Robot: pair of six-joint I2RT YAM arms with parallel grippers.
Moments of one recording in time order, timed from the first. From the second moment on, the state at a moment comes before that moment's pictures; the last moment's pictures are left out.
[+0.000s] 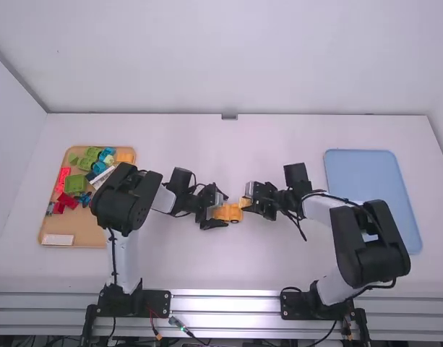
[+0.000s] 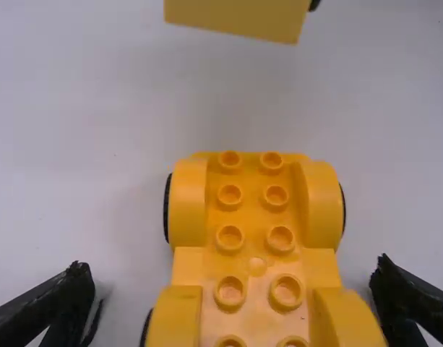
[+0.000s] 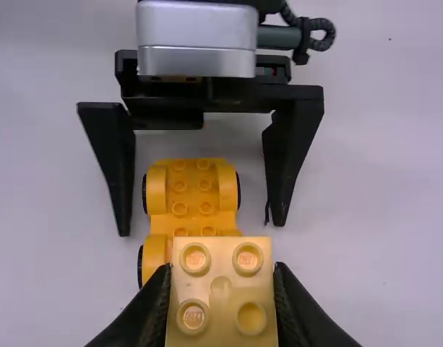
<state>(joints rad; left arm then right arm) -0.26 2.10 0.77 0.36 1.04 0.92 0.22 1.69 0.67 -0.03 -0.92 -1.08</state>
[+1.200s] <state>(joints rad) -0.26 2.11 0.92 0.21 0.88 0.88 0.30 1.98 0.98 -0.13 -0.86 -1.11</state>
